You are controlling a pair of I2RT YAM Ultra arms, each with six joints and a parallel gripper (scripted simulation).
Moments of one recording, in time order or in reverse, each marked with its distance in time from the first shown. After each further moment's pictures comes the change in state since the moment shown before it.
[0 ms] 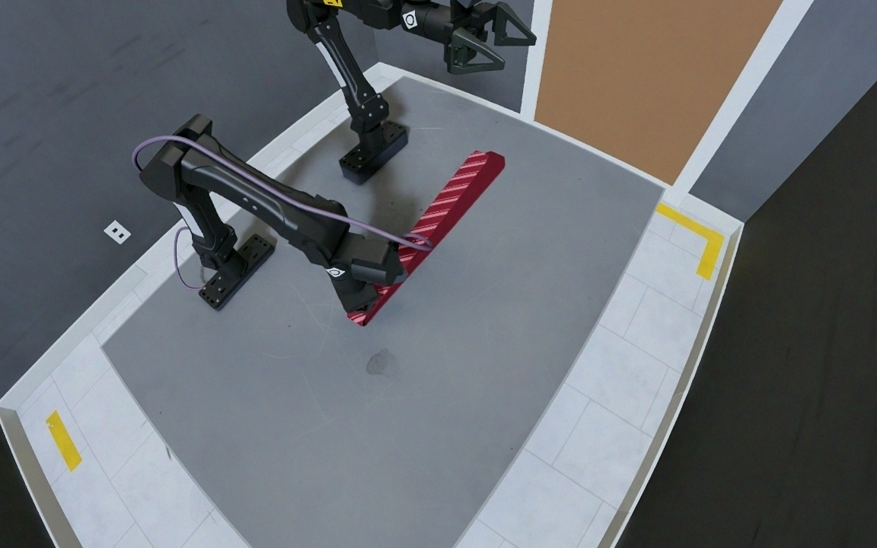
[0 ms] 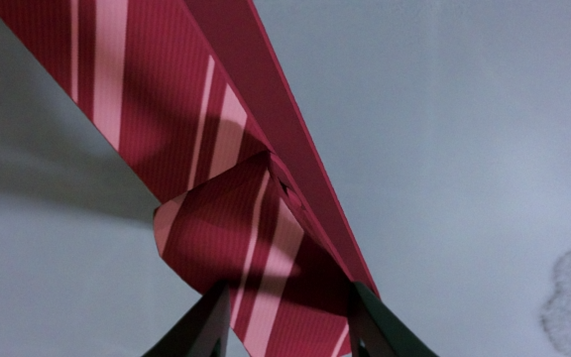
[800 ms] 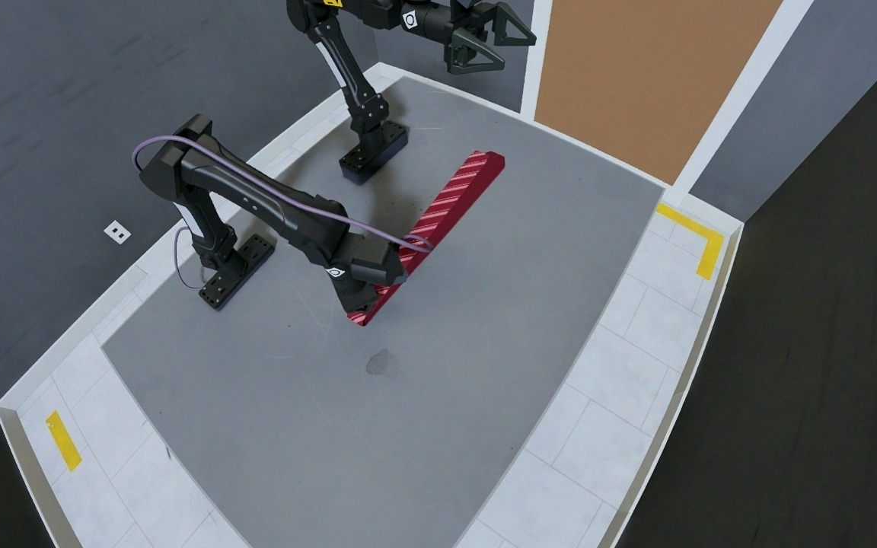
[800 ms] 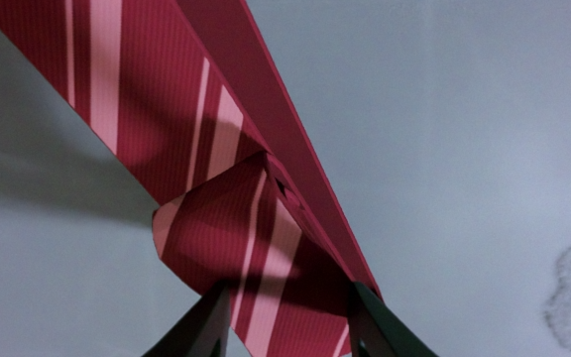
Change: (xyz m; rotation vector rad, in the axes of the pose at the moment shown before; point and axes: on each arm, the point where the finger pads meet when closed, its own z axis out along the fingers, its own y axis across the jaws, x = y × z) left arm 0.000 0.000 0.000 0.000 0.000 0.000; right arm 0.000 0.000 0.000 0.000 0.000 0.022
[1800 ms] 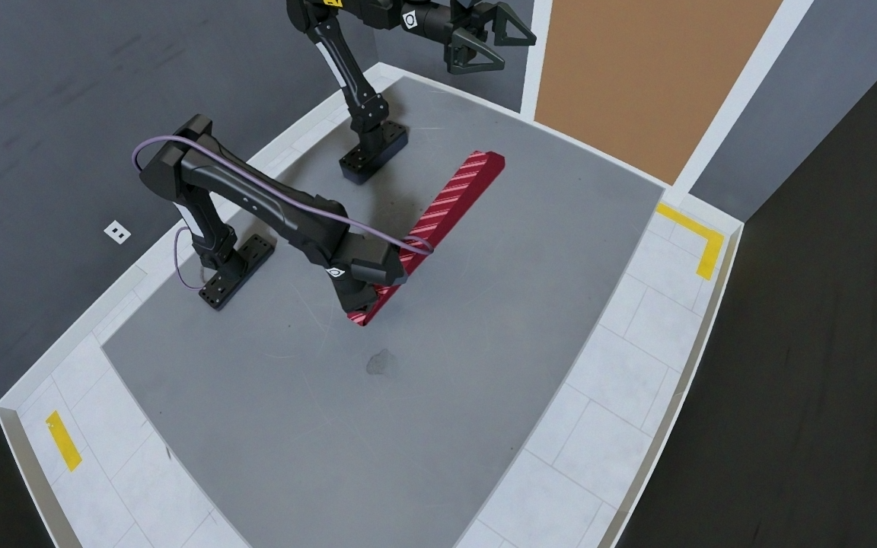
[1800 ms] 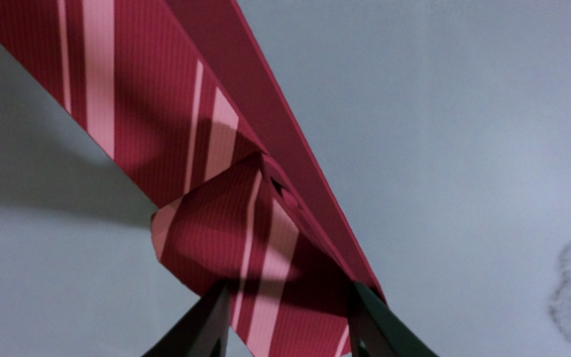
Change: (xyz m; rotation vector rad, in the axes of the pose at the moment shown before) left arm 0.000 0.000 0.000 0.000 0.000 0.000; right arm 0.000 0.000 0.000 0.000 0.000 0.028
